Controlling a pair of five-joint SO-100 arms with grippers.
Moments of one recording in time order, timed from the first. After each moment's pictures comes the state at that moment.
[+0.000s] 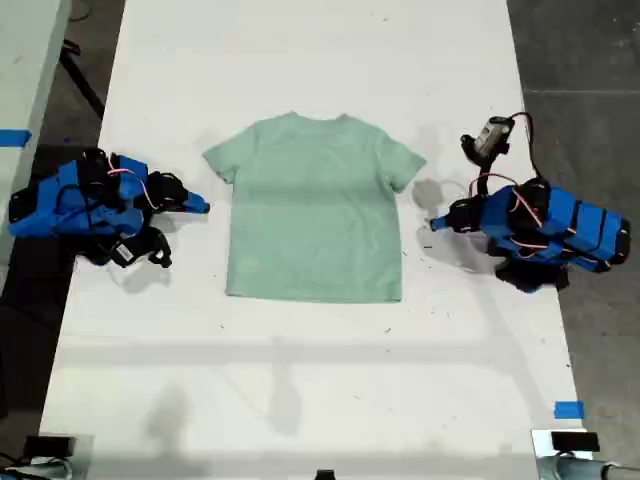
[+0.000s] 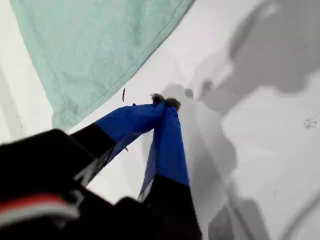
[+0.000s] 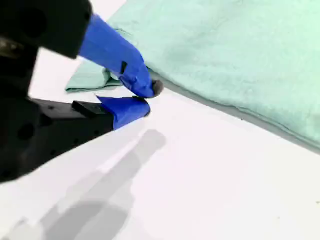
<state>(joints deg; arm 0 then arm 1) -20.9 196.1 173.8 77.8 13.0 17.8 196.2 176.3 69.8 -33.7</state>
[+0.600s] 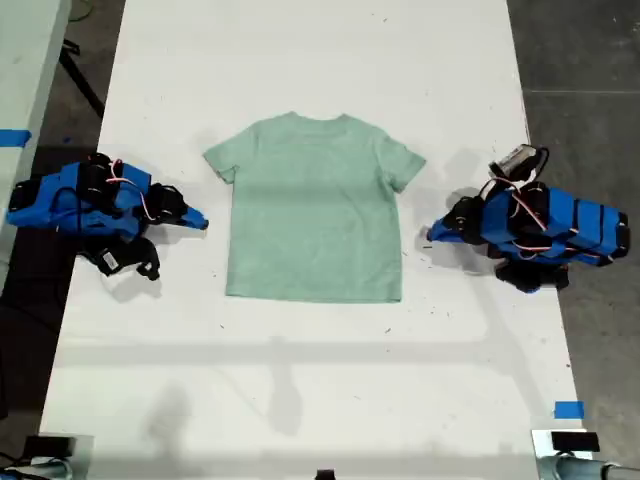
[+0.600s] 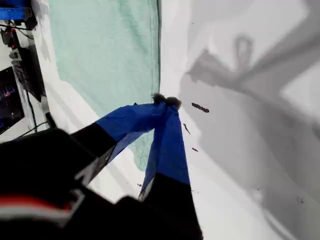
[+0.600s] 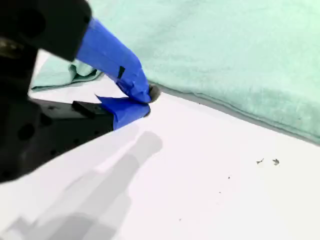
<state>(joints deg) -10.3 196.1 173.8 77.8 8.1 10.5 196.5 176.5 69.3 14.8</state>
